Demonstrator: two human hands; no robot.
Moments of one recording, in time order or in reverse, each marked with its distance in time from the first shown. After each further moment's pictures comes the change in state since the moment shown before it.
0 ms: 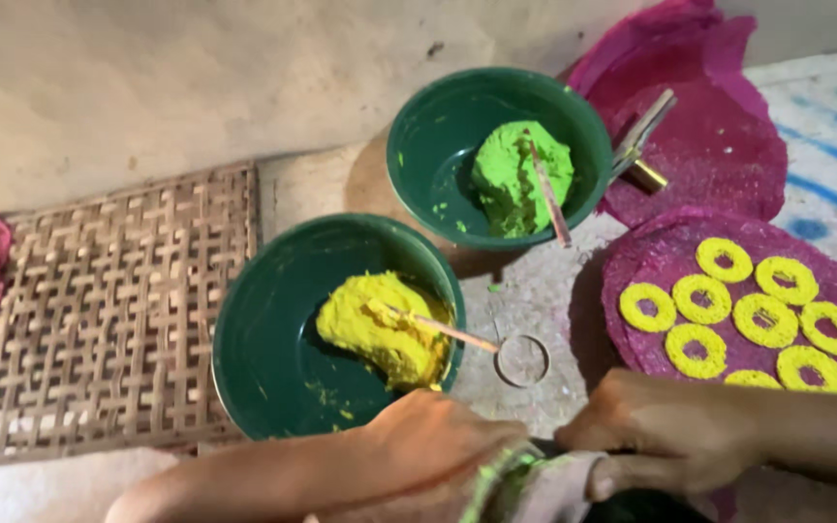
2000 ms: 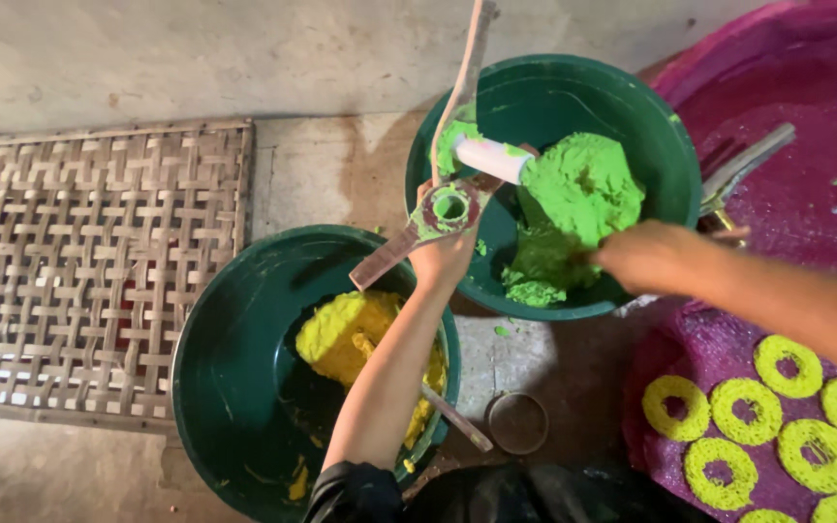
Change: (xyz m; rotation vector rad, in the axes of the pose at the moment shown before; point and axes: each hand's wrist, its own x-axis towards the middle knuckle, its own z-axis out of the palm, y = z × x) left_hand 0.229 -0.258 -0.012 -0.512 1.449 -0.513; right_hand 0.015 0.291 -0.229 -1.010 -0.234 0.771
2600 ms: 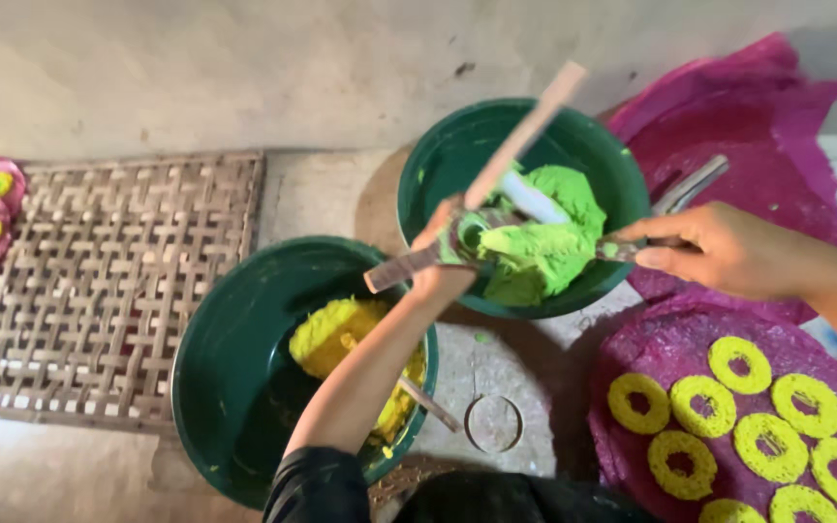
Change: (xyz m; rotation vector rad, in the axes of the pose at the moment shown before) left_hand -0.024 0.057 -0.006 0.156 -0.210 0.095; right_hand -0.165 -0.007 -0.082 0.820 0.196 0.337
